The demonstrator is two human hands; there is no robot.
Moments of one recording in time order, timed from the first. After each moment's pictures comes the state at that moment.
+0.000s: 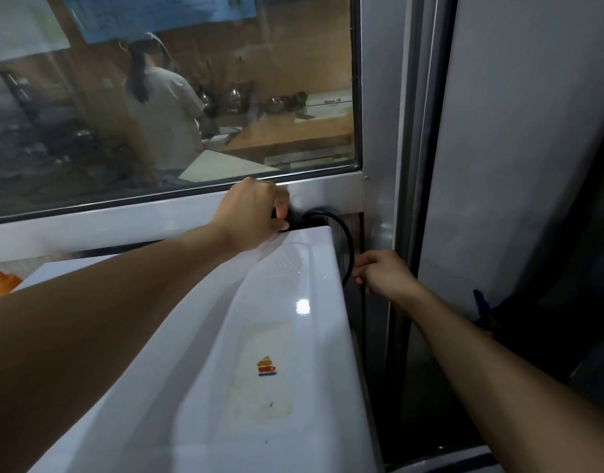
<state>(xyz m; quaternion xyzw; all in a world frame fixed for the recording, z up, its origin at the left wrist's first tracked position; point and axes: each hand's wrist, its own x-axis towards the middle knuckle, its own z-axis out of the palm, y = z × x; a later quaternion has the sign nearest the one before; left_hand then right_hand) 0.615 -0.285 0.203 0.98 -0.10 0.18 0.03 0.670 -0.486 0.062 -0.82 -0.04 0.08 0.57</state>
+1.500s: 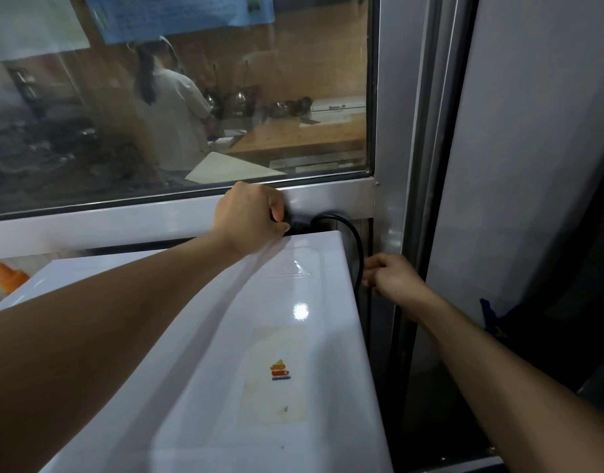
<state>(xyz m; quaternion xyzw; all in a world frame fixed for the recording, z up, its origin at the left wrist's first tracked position) 0.606 -0.277 0.198 0.97 -0.01 0.22 0.10 0.664 -0.486 0.072 -0.82 -0.01 0.09 0.56</state>
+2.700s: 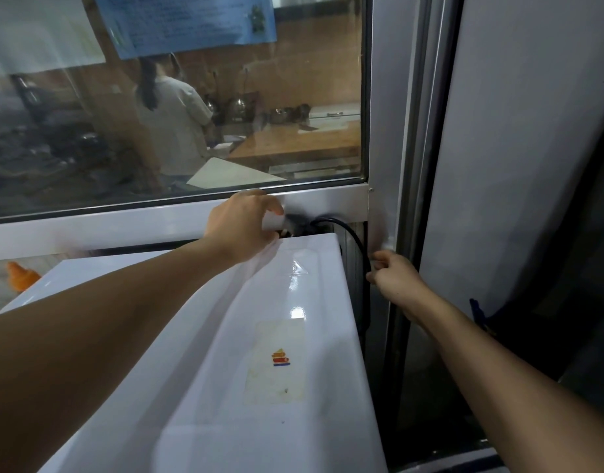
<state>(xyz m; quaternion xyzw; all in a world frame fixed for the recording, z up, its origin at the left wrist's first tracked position) 0.591 -0.267 0.199 0.97 -0.04 0.21 0.06 0.649 -0.498 0.083 -0.84 -0.02 0.07 0.54</state>
